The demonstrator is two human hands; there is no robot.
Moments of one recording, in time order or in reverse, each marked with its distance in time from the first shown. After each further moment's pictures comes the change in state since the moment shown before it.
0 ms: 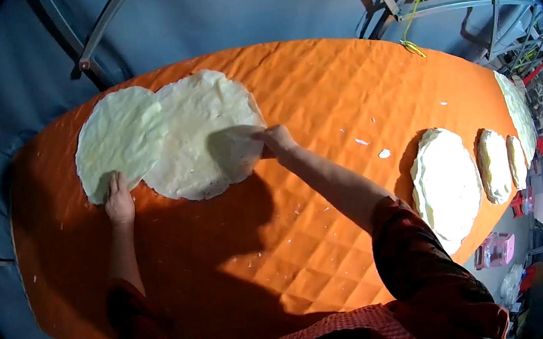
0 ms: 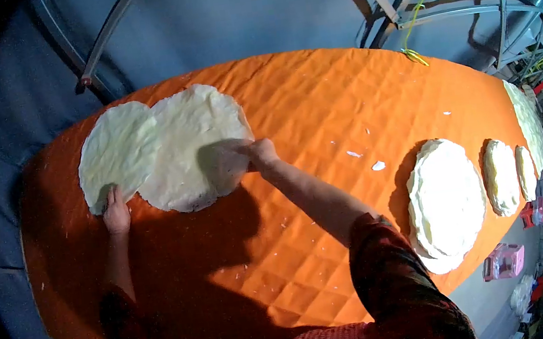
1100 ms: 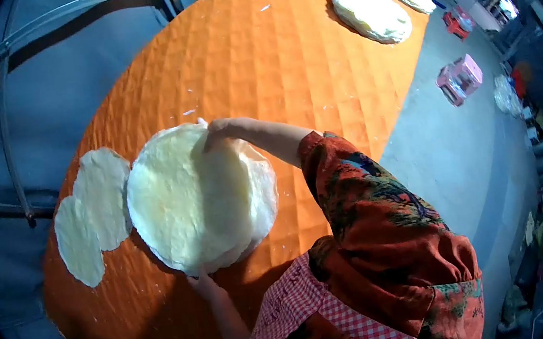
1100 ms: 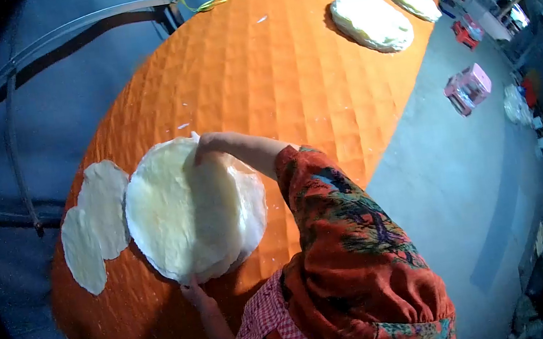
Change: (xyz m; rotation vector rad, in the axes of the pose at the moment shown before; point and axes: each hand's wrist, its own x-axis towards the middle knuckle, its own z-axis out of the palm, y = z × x) left_hand -0.351 0.247 -0.091 -1.405 -0.375 -0.622; right_hand -0.157 0.036 -0.256 -0.698 0.096 0.046
